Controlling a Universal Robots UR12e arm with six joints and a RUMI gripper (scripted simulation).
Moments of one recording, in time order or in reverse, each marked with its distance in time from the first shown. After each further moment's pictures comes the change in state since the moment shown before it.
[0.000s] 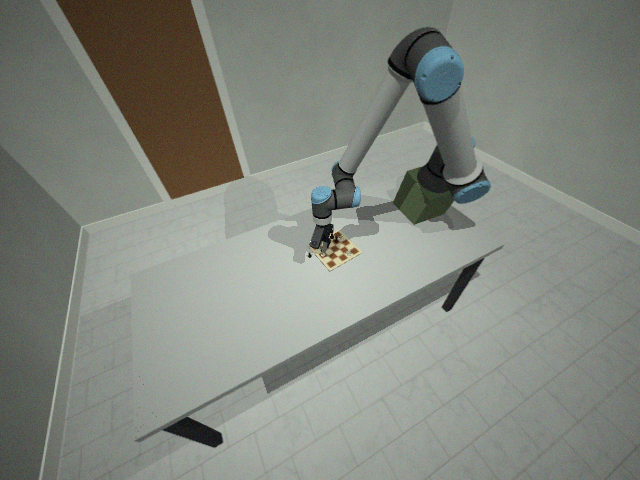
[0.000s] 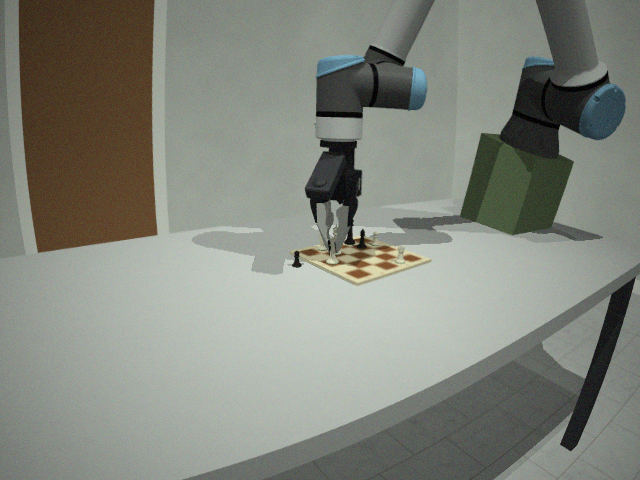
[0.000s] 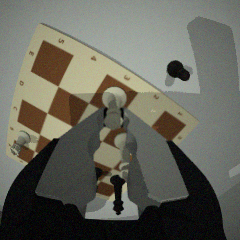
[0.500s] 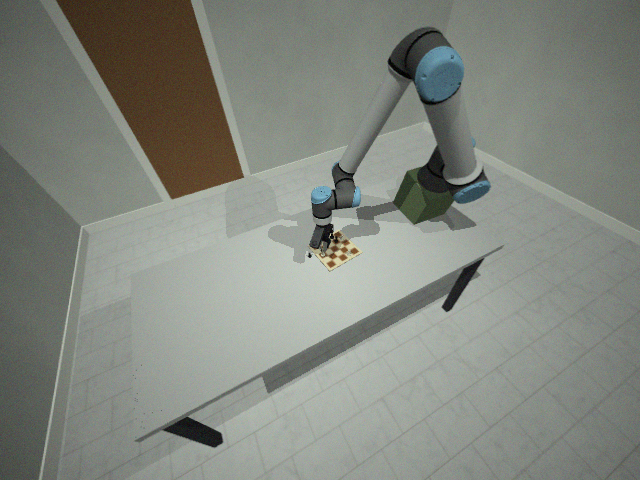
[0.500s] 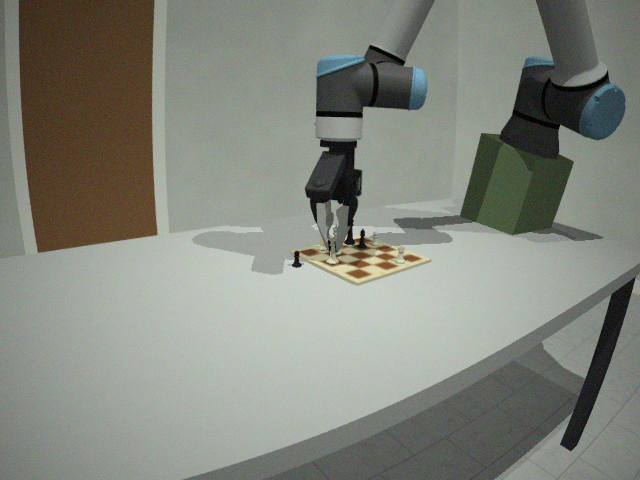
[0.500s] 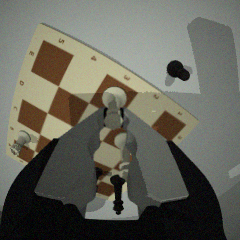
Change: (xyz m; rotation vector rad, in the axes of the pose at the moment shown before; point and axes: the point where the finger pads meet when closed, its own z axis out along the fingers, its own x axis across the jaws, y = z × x) arm 0.000 0.000 0.000 0.000 0.000 0.000
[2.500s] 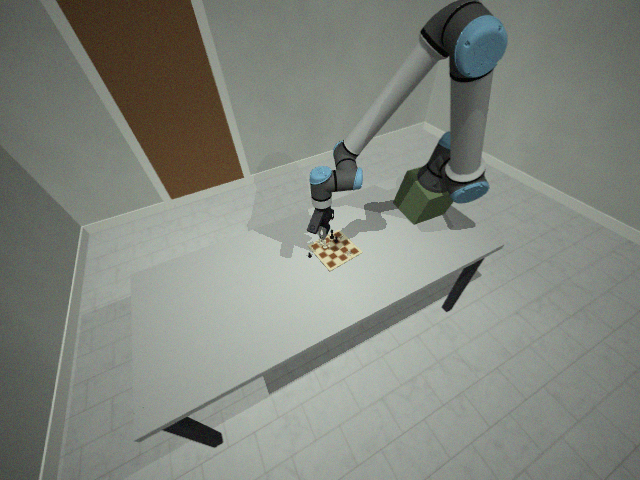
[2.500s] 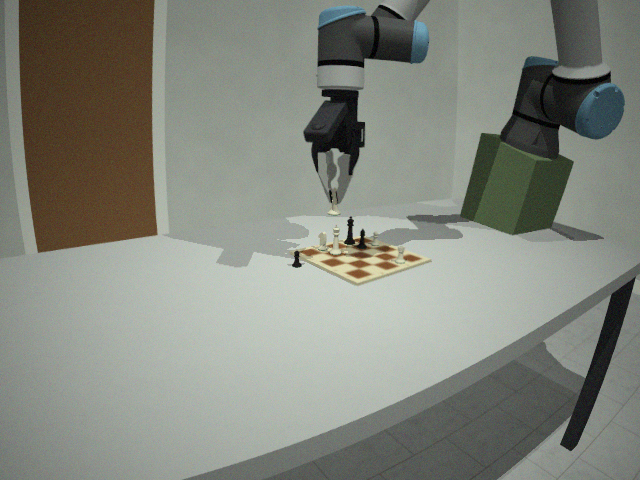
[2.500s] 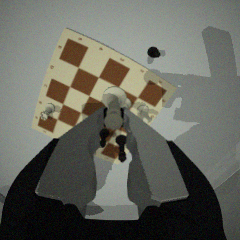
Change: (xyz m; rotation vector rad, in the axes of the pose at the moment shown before) arm 0.000 0.002 -0.100 0.000 0.000 0.061
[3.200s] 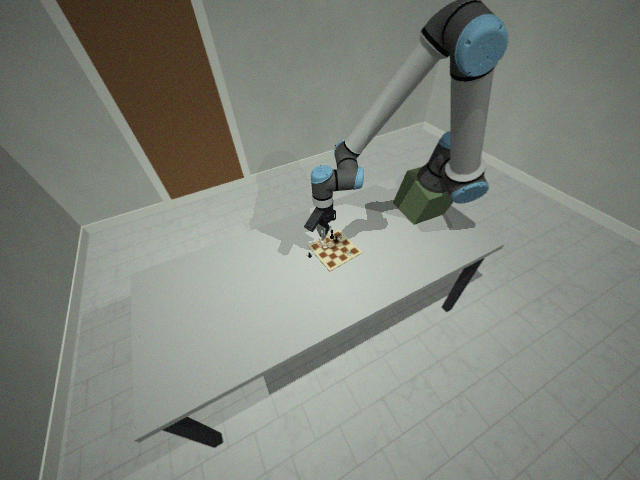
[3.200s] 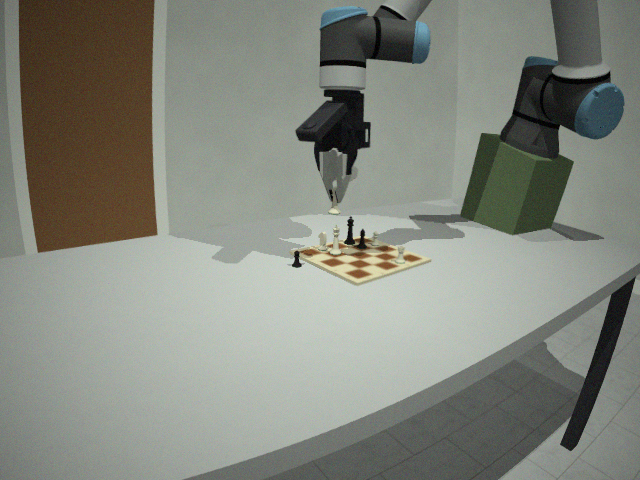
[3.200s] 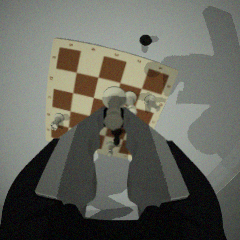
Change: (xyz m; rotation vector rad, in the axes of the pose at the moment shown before) arm 0.002 0.007 0.000 0.000 -0.001 0.237
